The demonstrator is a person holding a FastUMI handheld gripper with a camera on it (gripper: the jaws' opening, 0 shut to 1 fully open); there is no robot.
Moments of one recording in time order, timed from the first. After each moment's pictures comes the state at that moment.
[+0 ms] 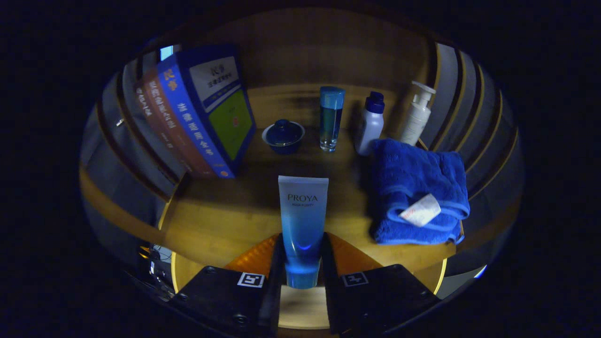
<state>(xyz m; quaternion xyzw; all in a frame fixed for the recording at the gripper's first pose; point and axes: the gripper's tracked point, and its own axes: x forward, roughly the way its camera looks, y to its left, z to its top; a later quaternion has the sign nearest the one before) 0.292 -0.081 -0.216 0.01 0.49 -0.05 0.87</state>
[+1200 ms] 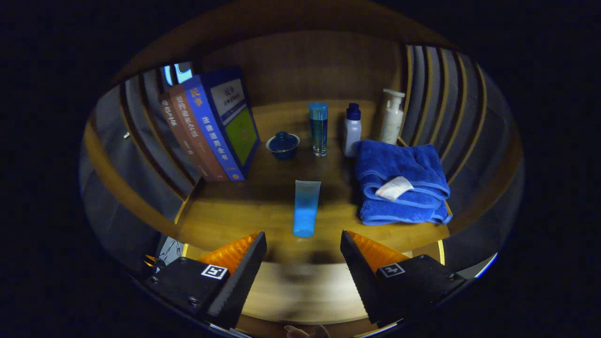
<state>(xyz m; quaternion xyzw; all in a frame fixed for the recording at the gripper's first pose) 0.210 -0.073 -0.158 0.05 0.40 -0.04 0.92</state>
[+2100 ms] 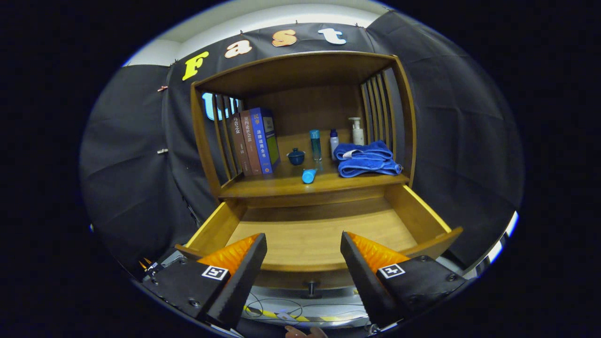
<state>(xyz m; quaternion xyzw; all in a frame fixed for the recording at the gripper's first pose) -0.029 -0.043 -0.170 0.06 0.20 -0.03 0.98</state>
